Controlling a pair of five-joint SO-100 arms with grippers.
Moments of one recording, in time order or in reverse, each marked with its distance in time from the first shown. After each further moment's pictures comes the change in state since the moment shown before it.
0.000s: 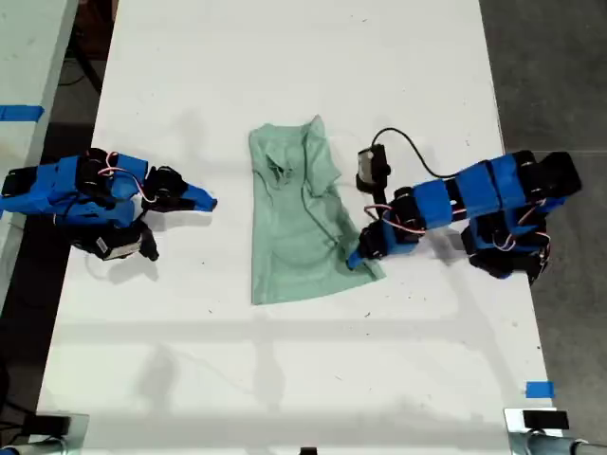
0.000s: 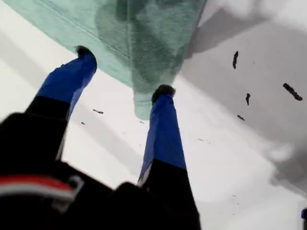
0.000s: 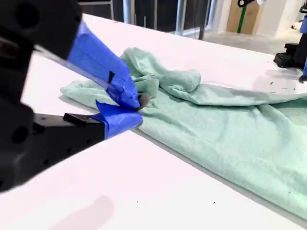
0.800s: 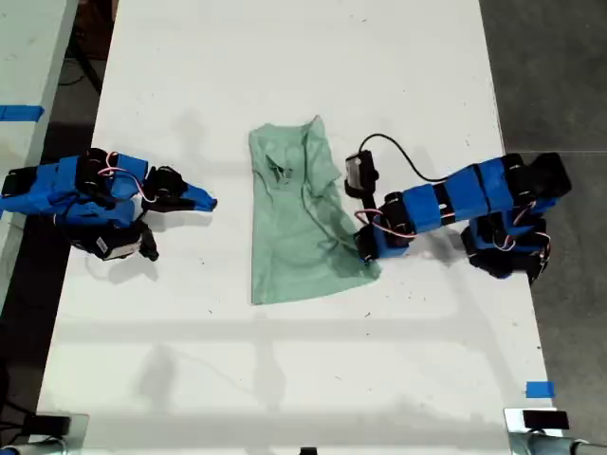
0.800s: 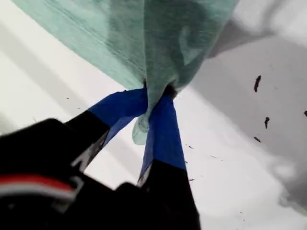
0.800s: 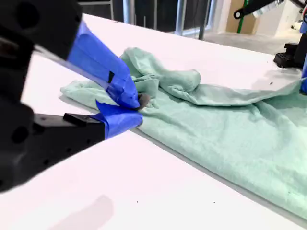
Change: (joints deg) arm 0 0.0 0.0 0.0 0.0 0.0; arm 1 -0.3 -5.1 -7.6 -0.3 -3.2
